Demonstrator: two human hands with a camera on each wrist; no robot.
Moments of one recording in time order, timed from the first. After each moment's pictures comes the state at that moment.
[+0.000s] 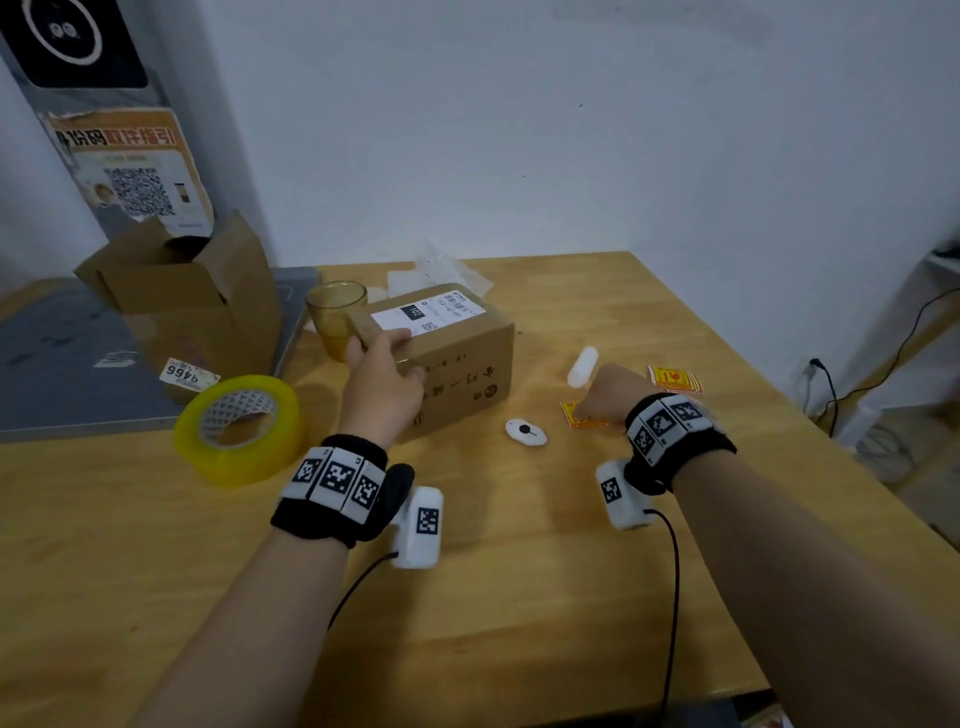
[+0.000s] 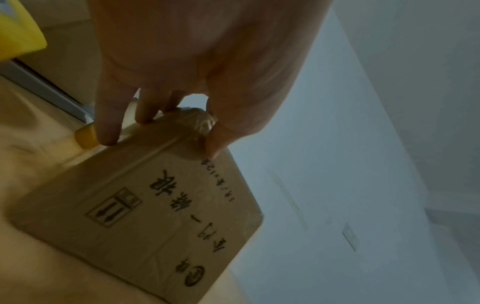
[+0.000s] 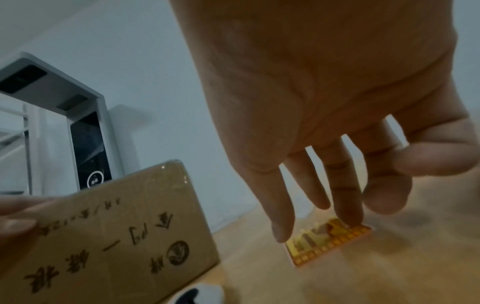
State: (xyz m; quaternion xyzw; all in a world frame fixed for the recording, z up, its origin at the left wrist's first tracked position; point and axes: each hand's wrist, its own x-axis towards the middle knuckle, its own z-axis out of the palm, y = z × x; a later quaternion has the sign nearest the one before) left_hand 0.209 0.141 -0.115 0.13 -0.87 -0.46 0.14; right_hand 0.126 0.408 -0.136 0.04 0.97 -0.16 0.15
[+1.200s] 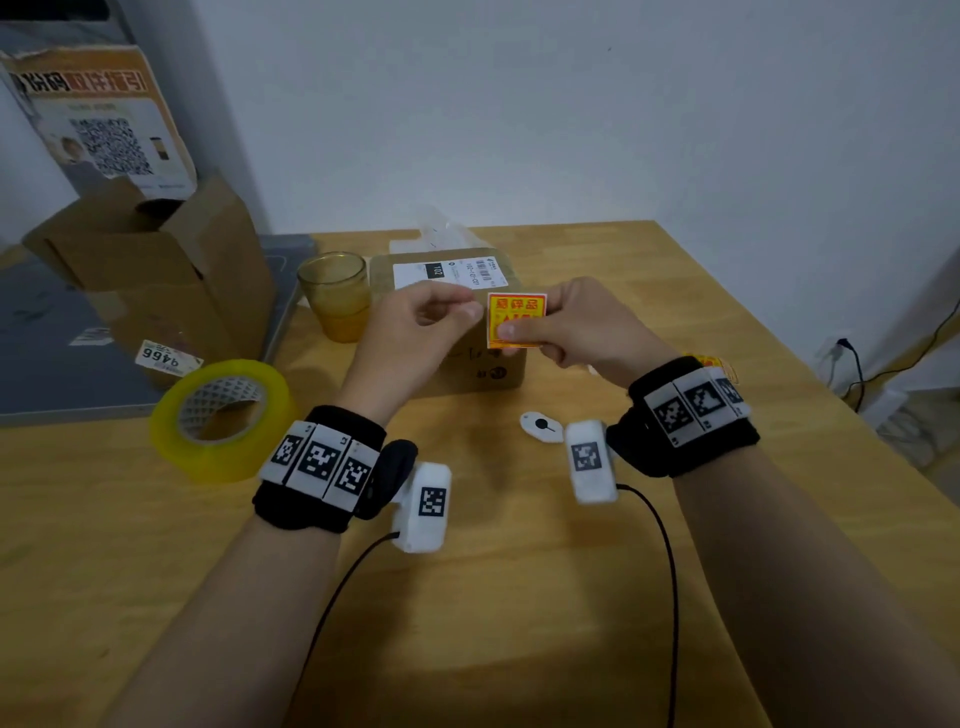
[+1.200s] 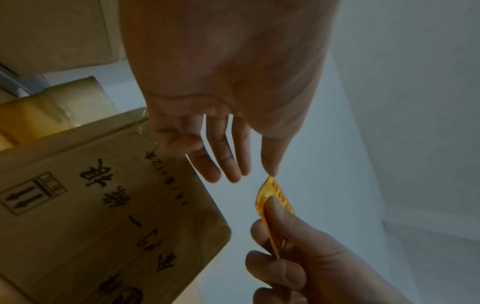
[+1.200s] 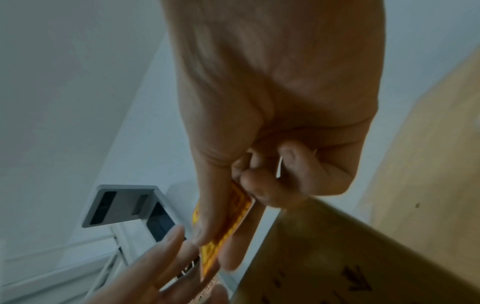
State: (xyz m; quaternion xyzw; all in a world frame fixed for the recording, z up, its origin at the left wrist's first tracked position) left_hand 0.187 0.148 -0.093 -0.02 -0.82 -0.55 0.17; right_hand 0.141 0.349 -0.076 -0.18 0.81 -0.55 0.11
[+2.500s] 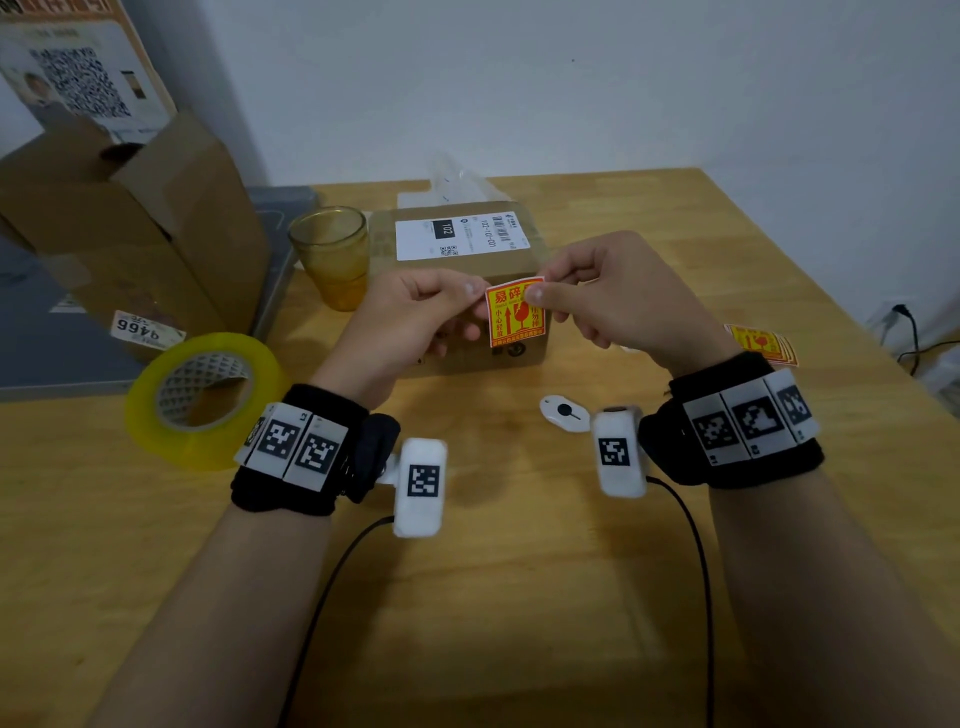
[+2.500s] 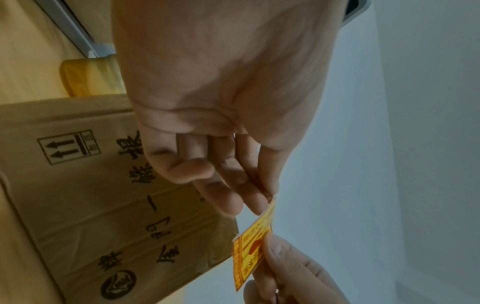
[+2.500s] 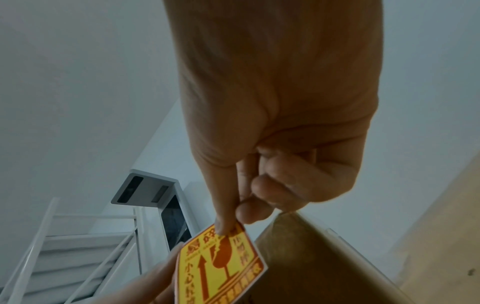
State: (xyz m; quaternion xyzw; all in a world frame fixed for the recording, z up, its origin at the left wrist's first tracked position) left_hand 0.166 0.134 -0.112 -0.01 -0.75 -0.66 0.03; right_hand 0.118 0.351 -0.089 -0.20 0.85 -0.49 0.03
